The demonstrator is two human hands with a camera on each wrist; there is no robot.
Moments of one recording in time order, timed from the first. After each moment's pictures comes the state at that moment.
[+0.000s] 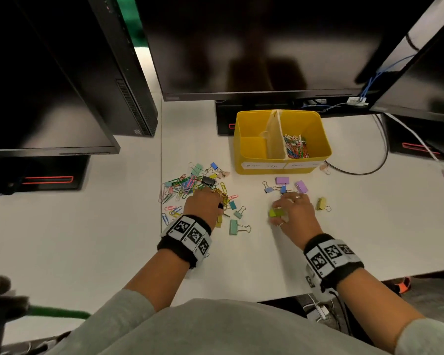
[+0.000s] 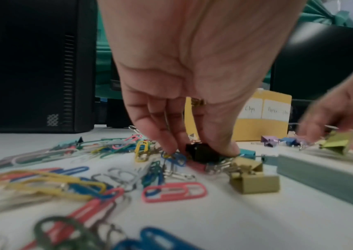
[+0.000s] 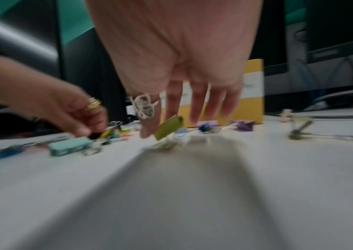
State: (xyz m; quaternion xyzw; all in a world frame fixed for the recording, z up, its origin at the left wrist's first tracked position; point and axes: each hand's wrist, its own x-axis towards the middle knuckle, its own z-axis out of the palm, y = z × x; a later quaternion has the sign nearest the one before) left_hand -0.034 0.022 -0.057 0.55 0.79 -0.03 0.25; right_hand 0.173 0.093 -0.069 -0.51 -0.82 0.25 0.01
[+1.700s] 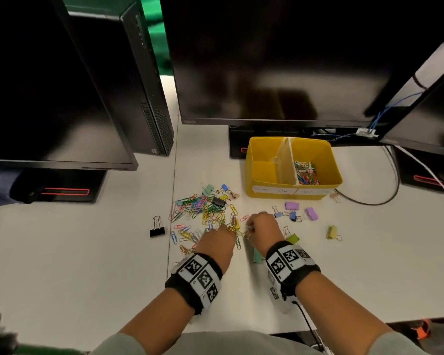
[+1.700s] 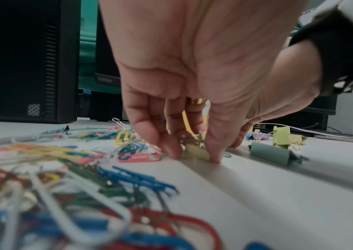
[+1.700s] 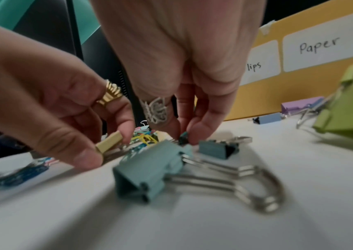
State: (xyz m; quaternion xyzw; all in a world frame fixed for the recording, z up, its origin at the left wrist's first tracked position) left_hand -0.013 0.000 -0.067 0.61 0.75 -0.11 0.24; right_hand 0.081 0.089 -0.072 -0.49 -0.82 0.27 -0.07
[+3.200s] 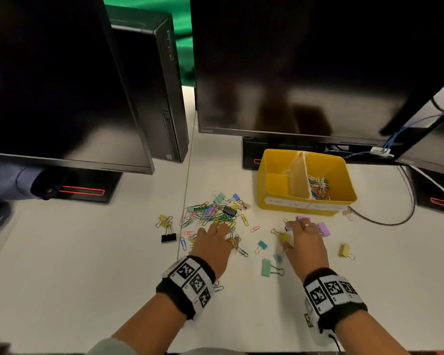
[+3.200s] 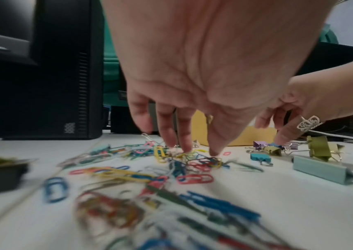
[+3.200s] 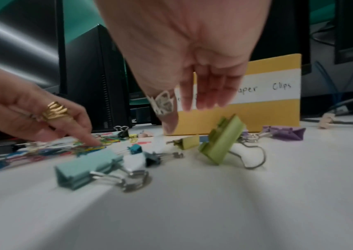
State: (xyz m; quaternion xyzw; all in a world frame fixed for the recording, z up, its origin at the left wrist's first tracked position) left_hand -0.039 -0.015 -0.059 0.65 0.73 -0.15 0.15; right_hand 0.133 0.095 -0.062 -0.51 -0.84 0.16 0.04
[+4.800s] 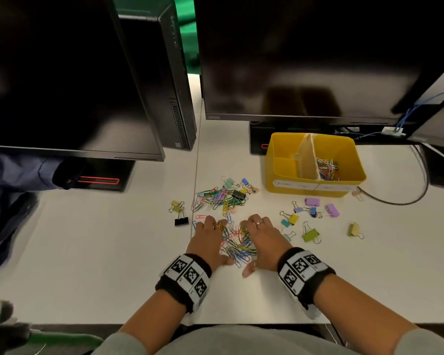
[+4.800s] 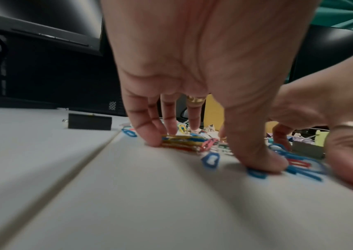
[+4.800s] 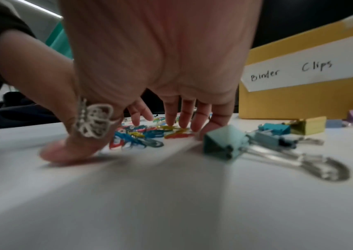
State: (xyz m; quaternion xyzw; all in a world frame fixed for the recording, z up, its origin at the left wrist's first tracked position) left_hand -0.049 -0.053 -0.070 0.51 0.81 -0.01 0.28; right_hand 0.082 0.046 -0.071 -0.28 -0.92 0.22 -0.16
